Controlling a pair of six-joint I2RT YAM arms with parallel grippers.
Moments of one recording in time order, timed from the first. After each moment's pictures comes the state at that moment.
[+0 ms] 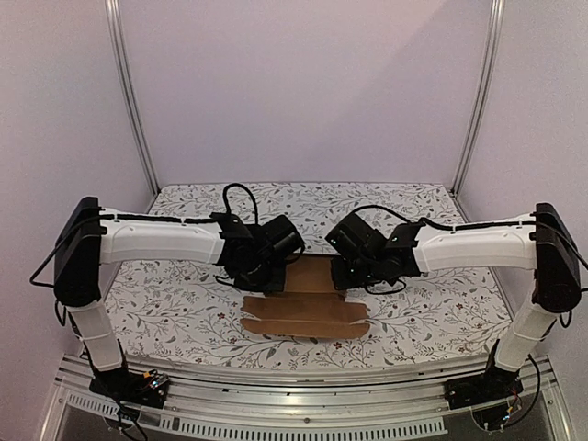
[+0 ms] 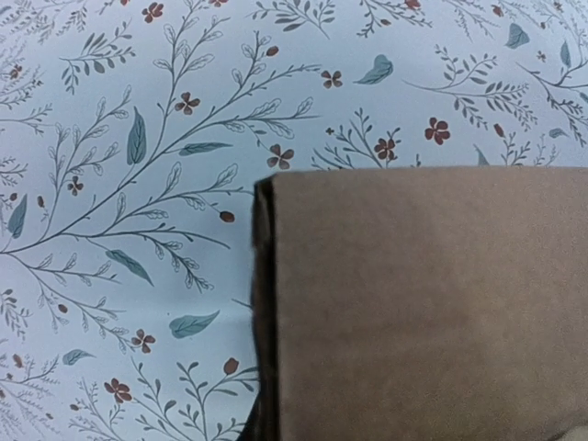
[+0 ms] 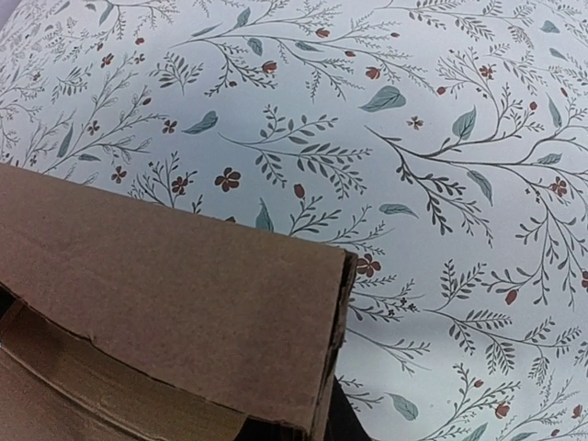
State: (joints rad) left arm -1.01 1.84 1.33 -0.74 -0.34 -0.87; right arm 1.00 1.71 1.18 -0.47 0.33 0.71
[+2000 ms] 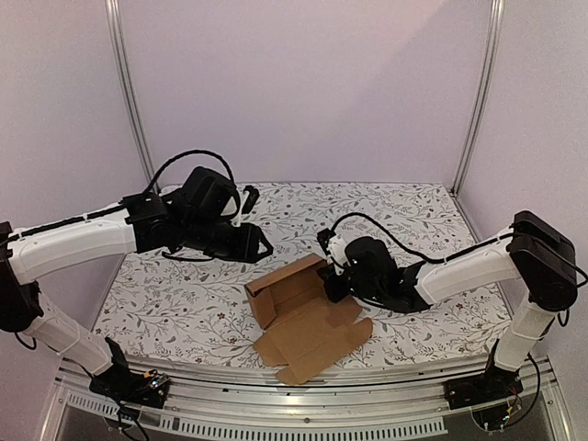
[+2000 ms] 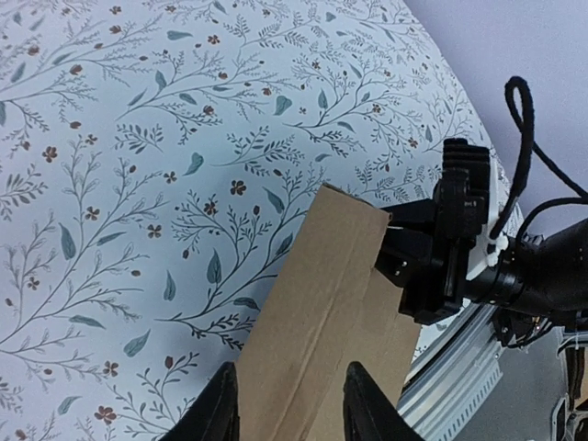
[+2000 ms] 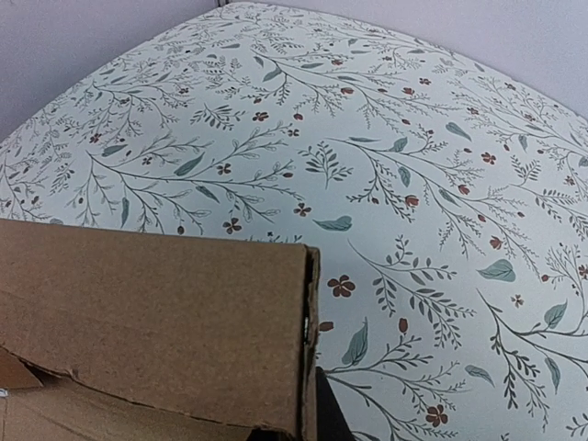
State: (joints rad) left arm -0.88 1.39 1.16 -0.54 0.00 -0.58; right arm 0.98 1.73 0.83 0.37 0.24 0.22
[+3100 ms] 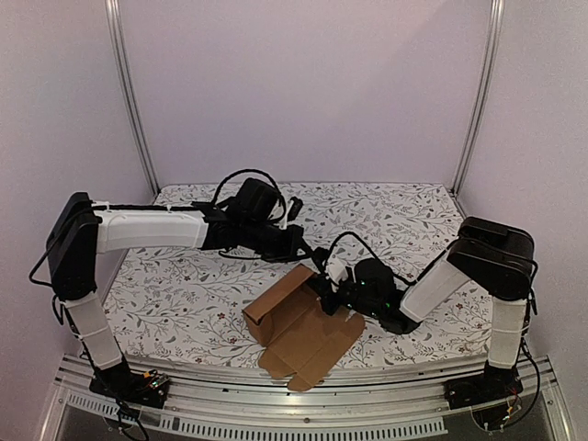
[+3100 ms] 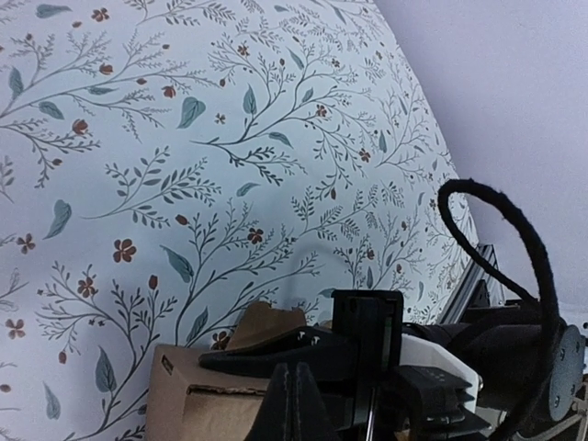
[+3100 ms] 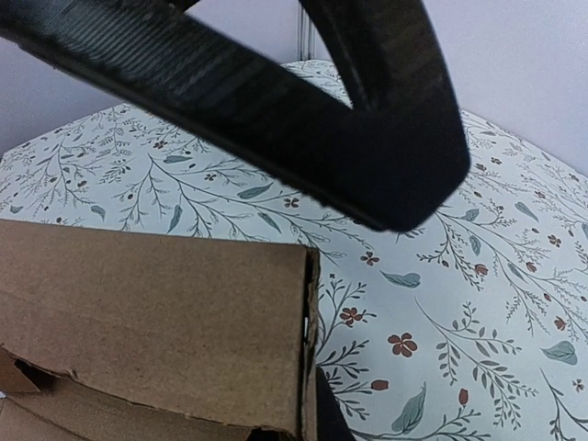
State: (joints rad) left arm -0.83 1.81 1.28 -0.18 0.28 -0.64; right arm 0.96 1.99 0.70 1.03 0.04 0.02
